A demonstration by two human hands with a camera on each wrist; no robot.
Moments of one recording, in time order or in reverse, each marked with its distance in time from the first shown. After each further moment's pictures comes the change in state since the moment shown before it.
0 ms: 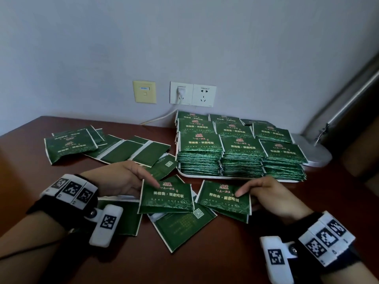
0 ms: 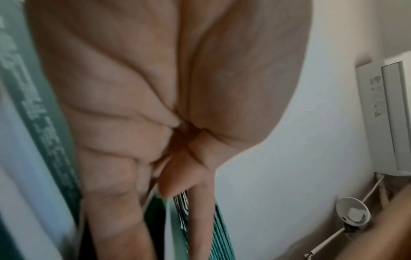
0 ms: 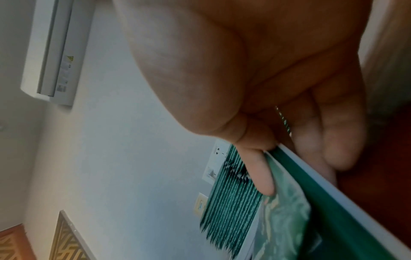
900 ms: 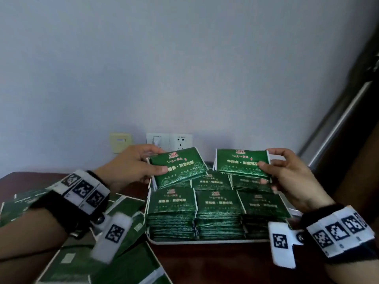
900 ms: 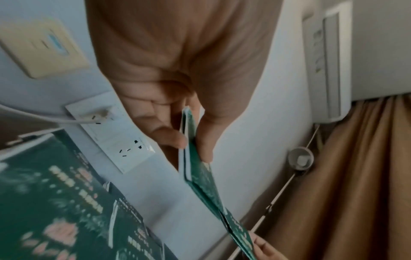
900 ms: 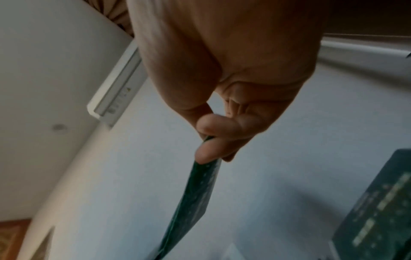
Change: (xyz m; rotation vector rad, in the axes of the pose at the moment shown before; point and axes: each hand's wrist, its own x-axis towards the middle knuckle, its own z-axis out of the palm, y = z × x) left_hand 0.056 0.171 0.051 0.271 0.384 0.423; right_hand 0.051 -0.075 -0.143 0.436 0.396 -0.394
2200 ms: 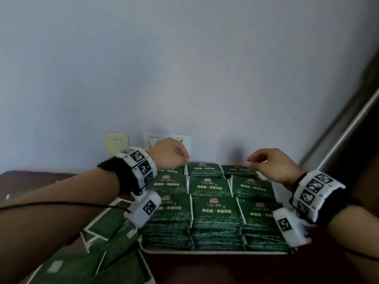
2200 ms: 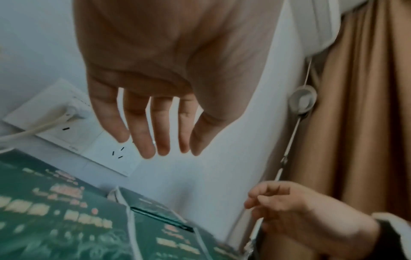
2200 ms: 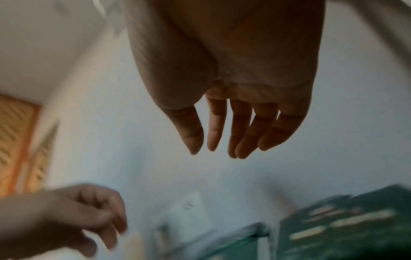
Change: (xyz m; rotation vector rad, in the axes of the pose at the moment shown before) left_hand 0.098 0.013 0.047 0.583 -0.032 0.014; right_hand 0.087 0.009 0.004 -0.749 -0.125 -0.083
